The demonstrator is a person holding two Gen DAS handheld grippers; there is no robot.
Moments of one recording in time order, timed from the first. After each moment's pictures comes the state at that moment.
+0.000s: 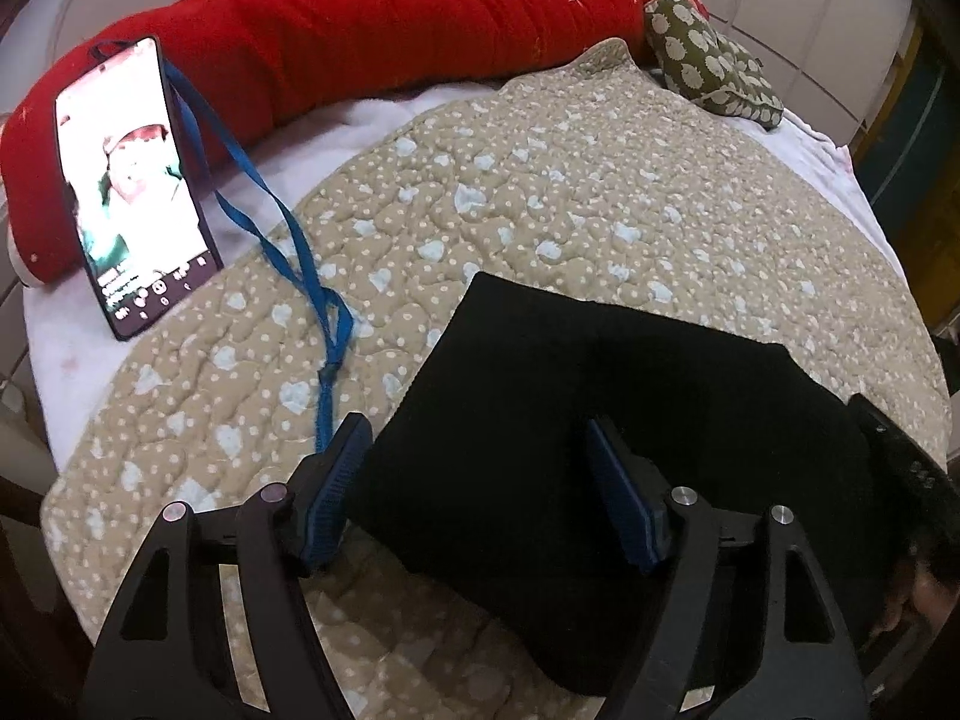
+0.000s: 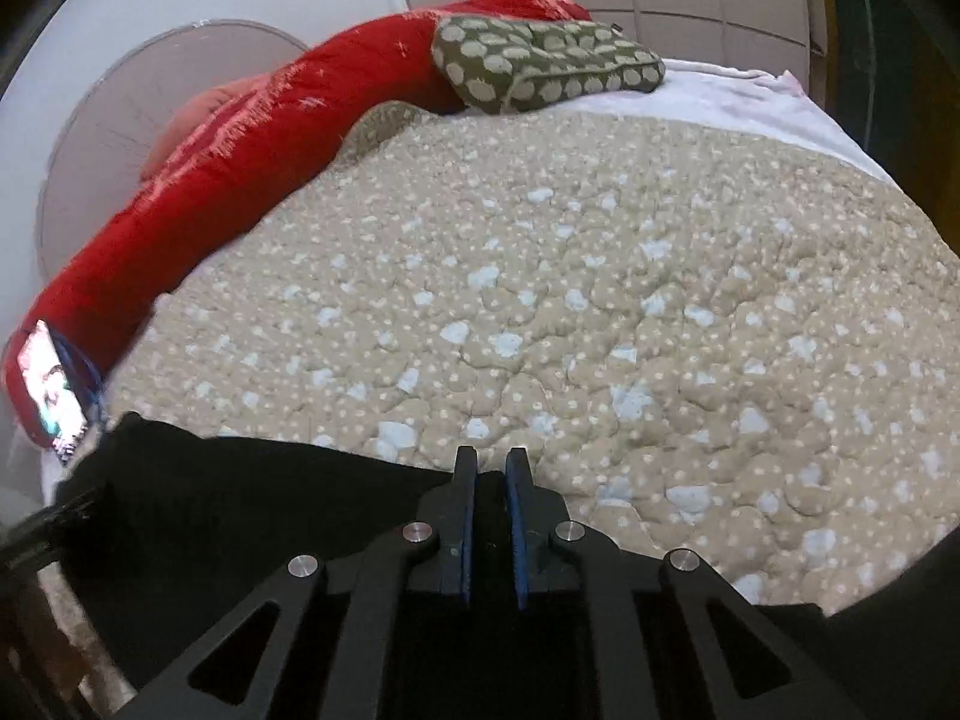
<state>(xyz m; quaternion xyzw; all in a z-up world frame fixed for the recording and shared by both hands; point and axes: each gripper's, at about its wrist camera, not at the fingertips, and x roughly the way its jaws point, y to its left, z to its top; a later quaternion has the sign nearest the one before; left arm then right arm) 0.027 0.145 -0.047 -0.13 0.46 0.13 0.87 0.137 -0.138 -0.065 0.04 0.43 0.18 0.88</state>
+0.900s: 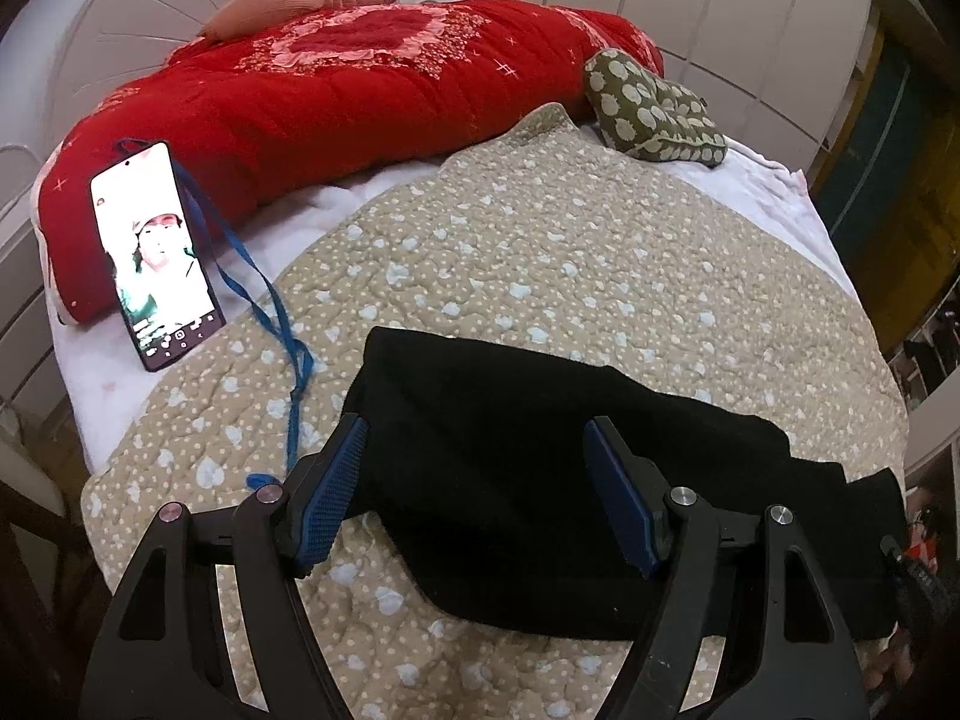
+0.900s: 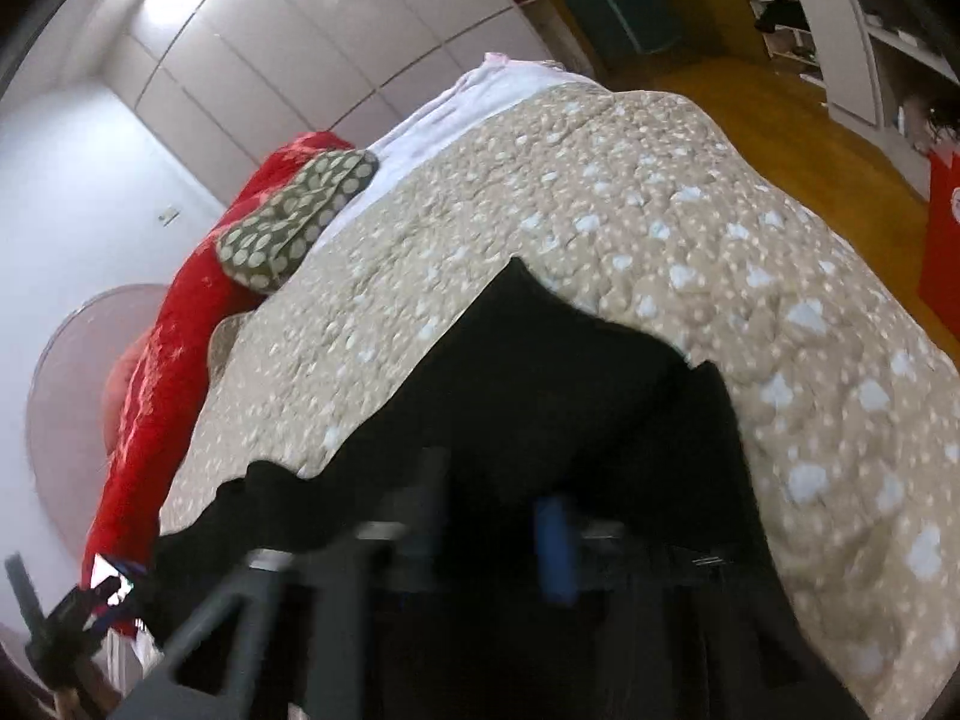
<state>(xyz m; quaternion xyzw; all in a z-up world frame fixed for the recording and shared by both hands) -0.002 0.100 0.014 -0.13 0.41 0.11 0.90 -0.011 -0.395 -0.071 0.31 0.37 0.01 0.87</state>
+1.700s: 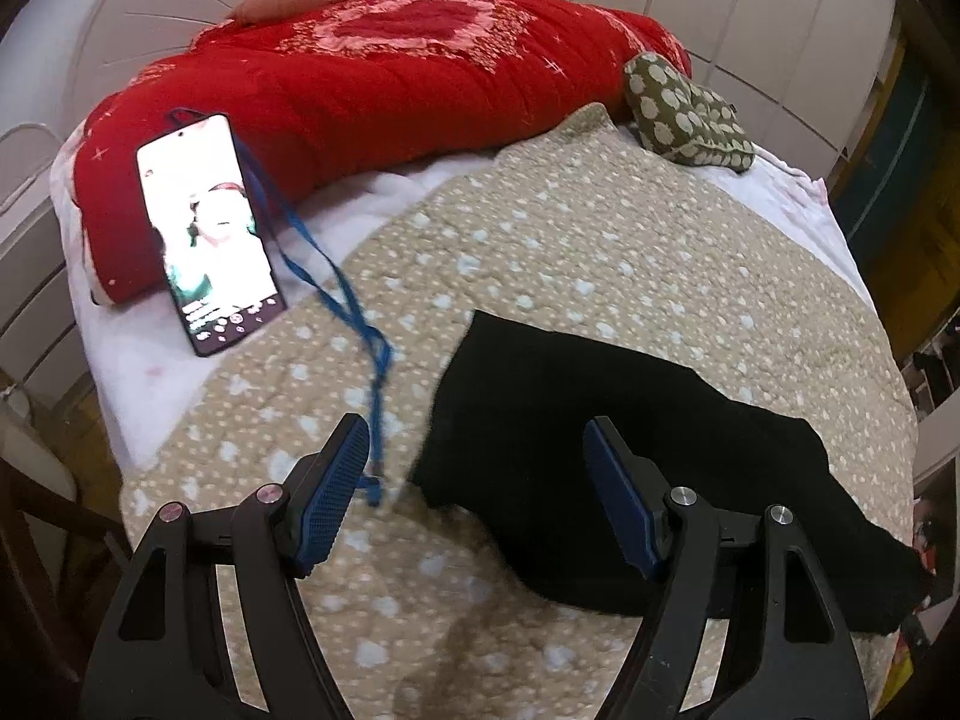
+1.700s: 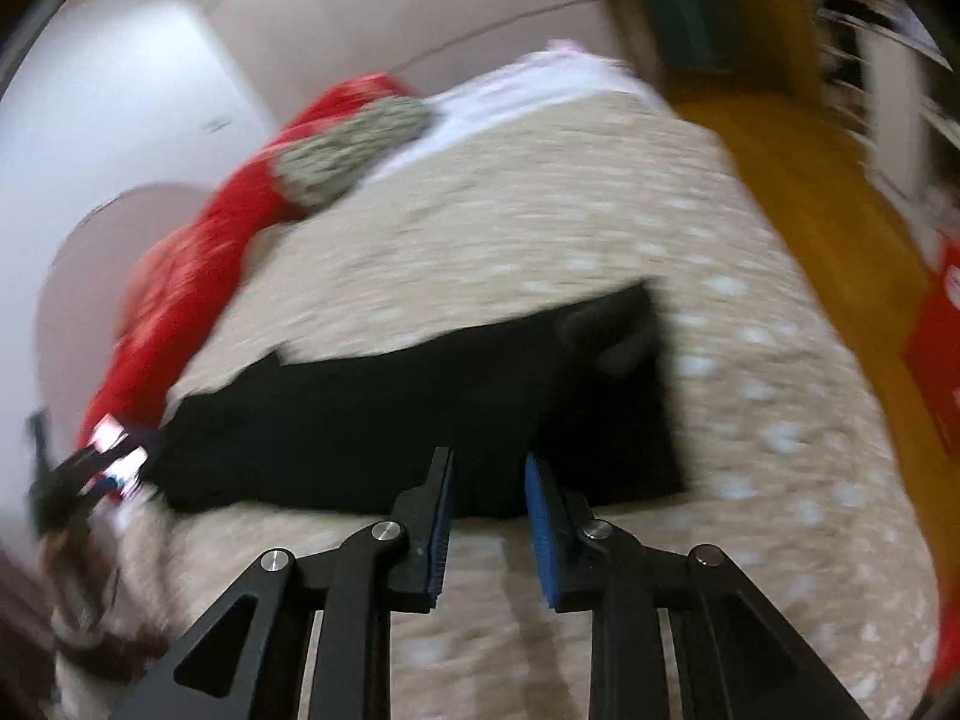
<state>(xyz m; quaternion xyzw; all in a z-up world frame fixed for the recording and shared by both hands) -0.024 0.143 0.012 -0.14 0.41 0.13 0.89 -0.099 -0.361 -0.023 0.20 0.40 0.11 0.89</state>
